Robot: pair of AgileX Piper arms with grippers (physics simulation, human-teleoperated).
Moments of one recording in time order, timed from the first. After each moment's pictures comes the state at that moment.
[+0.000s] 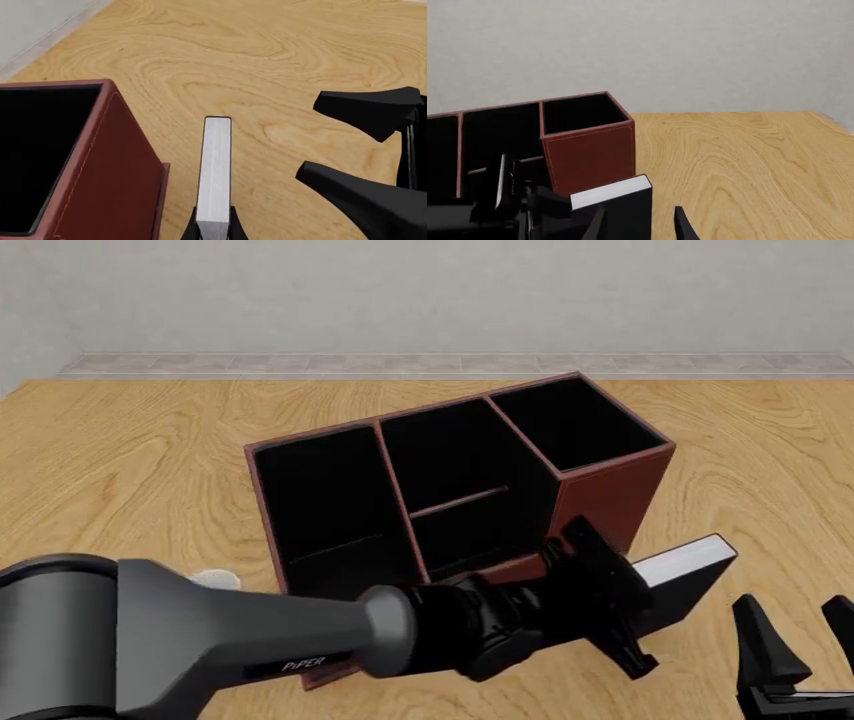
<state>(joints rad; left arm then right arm) -1.11 2.02 -1.32 -0.20 0.09 0.00 0.06 0.00 -0.05 0.02</state>
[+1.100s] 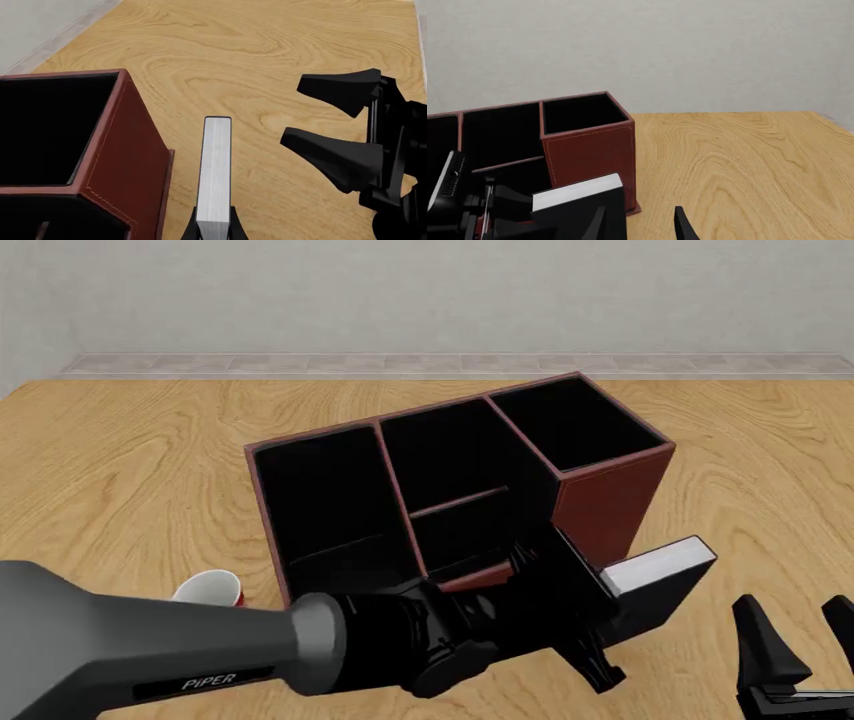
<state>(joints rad) -1.11 1.86 -1.14 -0.24 0.10 0.00 0.06 0.00 -0.05 0.02</state>
